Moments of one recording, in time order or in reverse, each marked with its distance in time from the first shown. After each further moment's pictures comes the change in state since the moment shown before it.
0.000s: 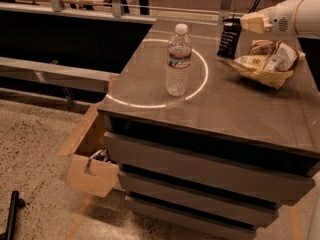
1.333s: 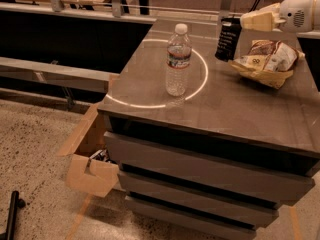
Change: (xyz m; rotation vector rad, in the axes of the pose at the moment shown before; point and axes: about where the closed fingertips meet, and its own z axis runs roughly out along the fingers) arm -0.020 0.052 -0.039 -0.210 -0.005 0.027
